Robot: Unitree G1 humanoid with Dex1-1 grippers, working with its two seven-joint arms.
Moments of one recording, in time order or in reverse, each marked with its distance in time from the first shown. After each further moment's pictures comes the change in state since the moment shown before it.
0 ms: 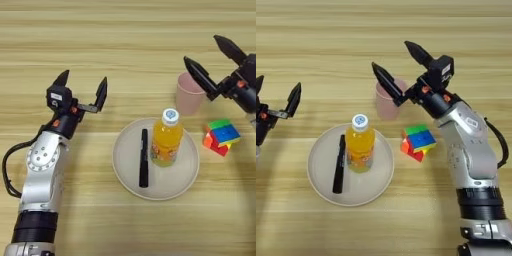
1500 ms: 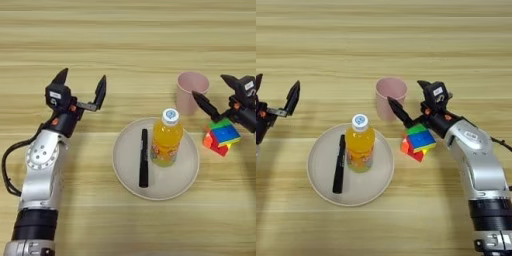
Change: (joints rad) left arm -0.019 0.001 0.009 0.018 -0.001 -0.008 -0.005; right arm 0.096 -0.081 0.035 0.073 -0.208 0.210 -0.072
